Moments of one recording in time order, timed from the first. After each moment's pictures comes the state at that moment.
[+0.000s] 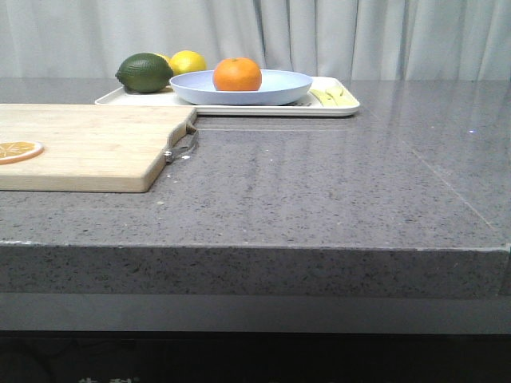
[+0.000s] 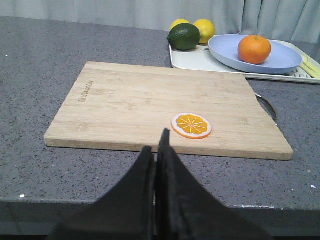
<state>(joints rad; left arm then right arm) -0.10 0.00 -0.42 -0.03 0.70 -0.07 -0.03 1.28 -1.51 0.07 1.16 -0.08</state>
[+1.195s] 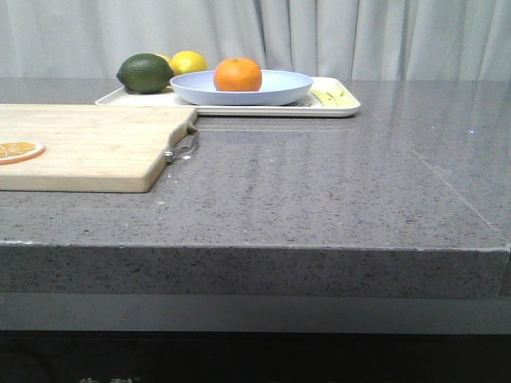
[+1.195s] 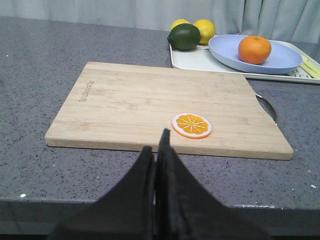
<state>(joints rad) -0.10 0.00 -0.42 -0.03 0.70 -0.07 -0.03 0.11 -0.35 0.07 0.44 -0.10</state>
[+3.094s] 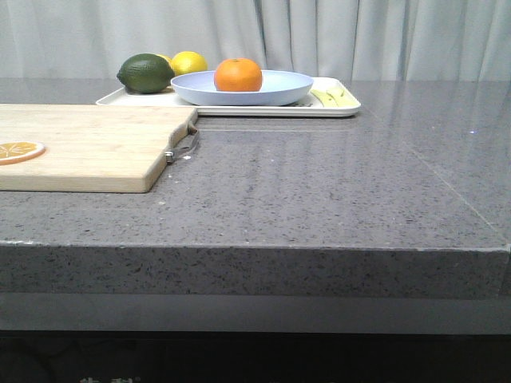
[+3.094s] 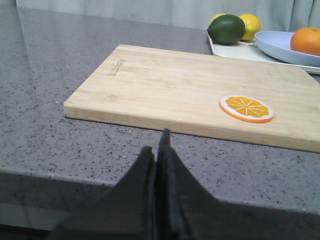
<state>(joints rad) 0.01 0.00 0.00 -0.03 0.21 -0.07 -0.03 0.11 -0.35 0.07 0.44 -0.10</state>
